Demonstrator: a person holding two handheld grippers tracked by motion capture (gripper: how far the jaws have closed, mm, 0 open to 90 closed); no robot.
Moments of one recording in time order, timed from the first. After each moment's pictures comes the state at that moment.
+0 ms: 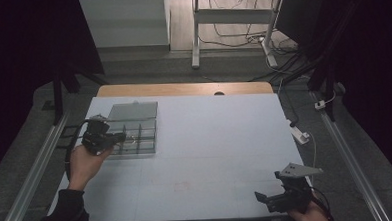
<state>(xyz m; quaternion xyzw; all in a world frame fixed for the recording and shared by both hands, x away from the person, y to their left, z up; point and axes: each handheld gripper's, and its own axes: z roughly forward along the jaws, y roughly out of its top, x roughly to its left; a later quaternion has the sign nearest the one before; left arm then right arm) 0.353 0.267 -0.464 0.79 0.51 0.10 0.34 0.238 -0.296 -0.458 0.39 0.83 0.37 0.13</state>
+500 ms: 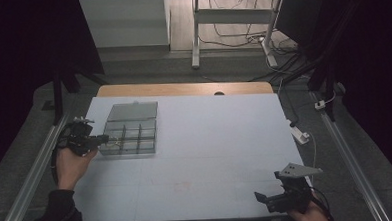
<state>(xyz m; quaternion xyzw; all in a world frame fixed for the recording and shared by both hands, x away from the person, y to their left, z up) 0.356 0.313 -0.486 0.75 0.58 0.11 0.31 0.238 -0.295 -0.458 0.39 0.84 0.37 0.13</state>
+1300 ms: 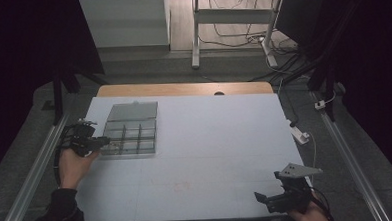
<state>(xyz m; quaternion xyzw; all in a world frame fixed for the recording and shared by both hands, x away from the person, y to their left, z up) 0.361 0.311 -0.498 0.75 0.58 0.11 0.30 0.238 -0.295 -0.458 0.38 0.84 0.37 0.13</state>
